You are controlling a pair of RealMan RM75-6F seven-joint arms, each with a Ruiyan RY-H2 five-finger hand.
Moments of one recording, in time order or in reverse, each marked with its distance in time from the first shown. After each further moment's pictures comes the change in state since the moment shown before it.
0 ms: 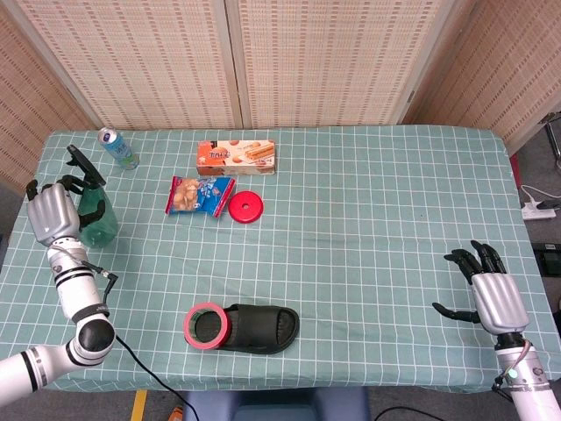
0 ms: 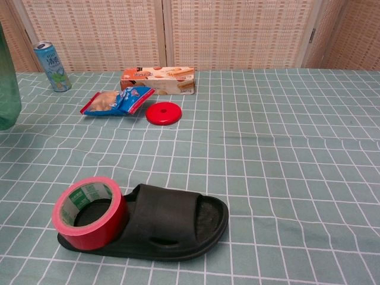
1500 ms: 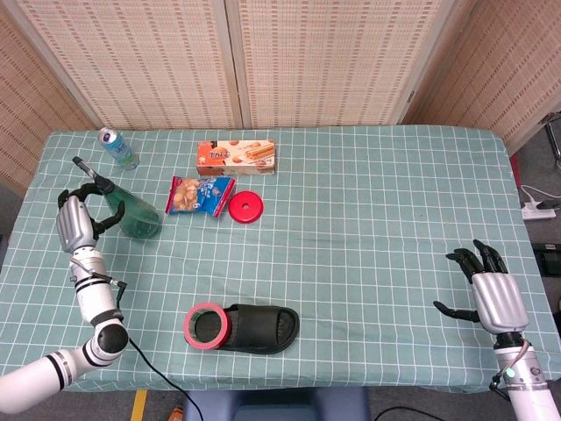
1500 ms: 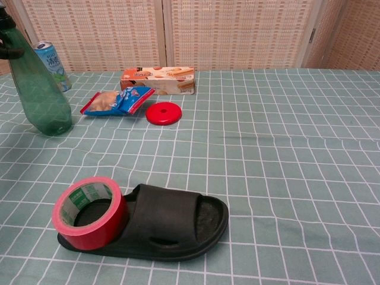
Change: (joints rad) left arm 0.033 -0.176 0.054 0.244 0.178 -0.111 -0.488; right arm -0.004 -0.015 0.011 -0.006 0.022 0.006 -0.053
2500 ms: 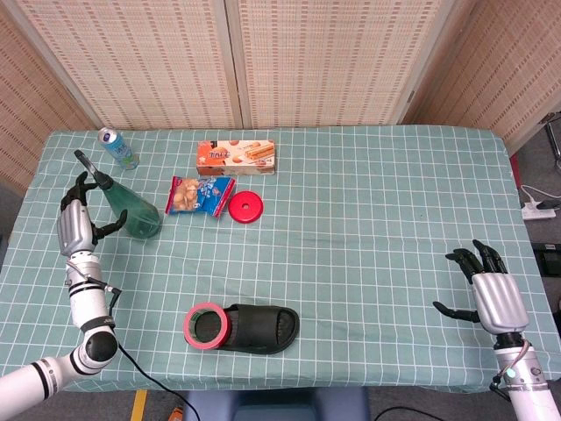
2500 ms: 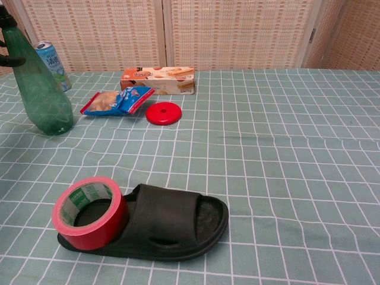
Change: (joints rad) left arm 0.042 0.075 0.029 -0.089 -0.004 -0.047 0.027; right arm -0.001 0.002 -0.001 0.004 -0.009 0.000 0.018
